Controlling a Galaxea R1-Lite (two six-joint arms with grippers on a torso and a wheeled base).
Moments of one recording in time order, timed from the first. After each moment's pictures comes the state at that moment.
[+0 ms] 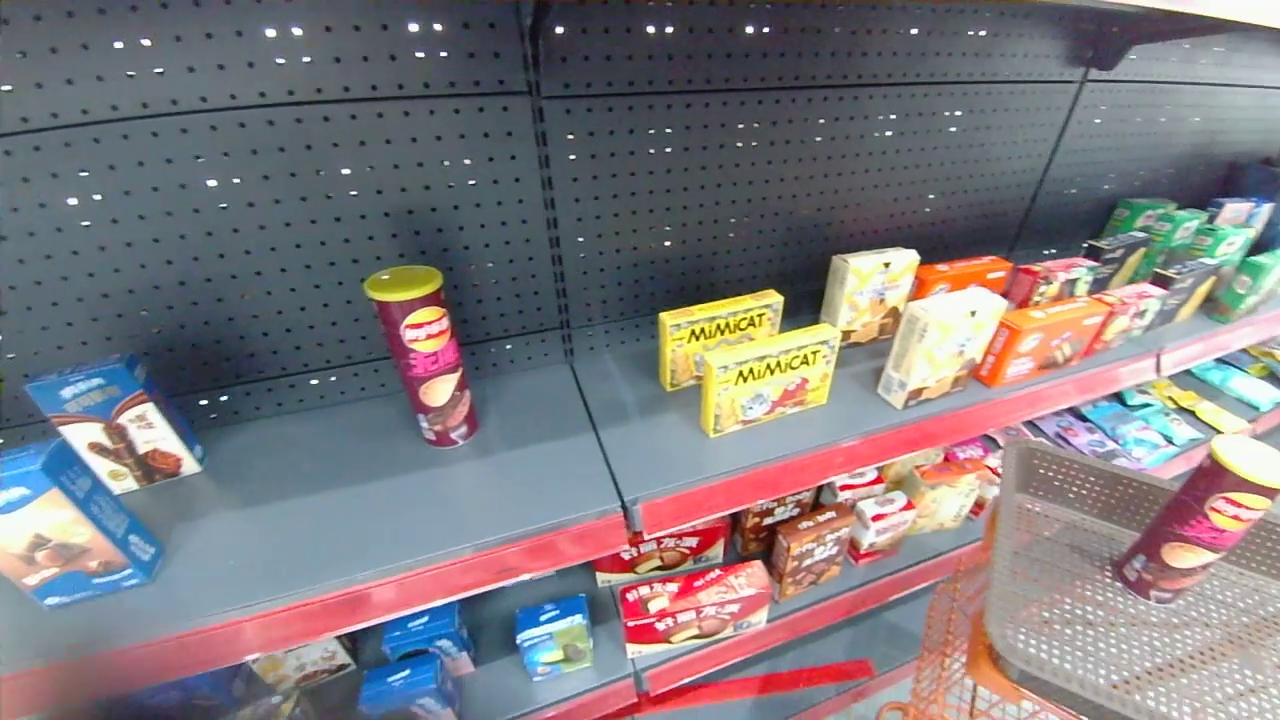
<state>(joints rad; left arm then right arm) 0.00 0.00 0.00 0.00 0.04 -0.01 -0.33 0.01 -0.70 0.48 0.15 -0.25</state>
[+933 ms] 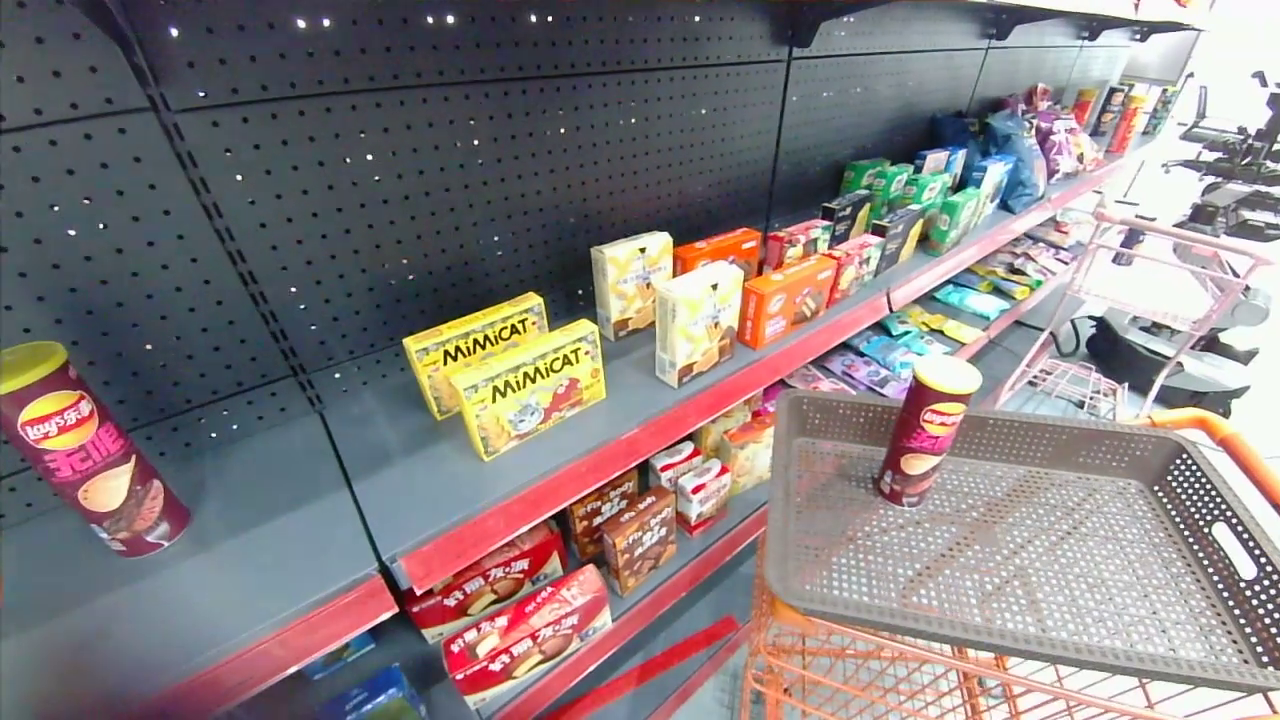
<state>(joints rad) 0.00 0.00 0.00 0.00 0.04 -0.02 -0.32 0.00 -0.70 0.47 0.16 -0.28</state>
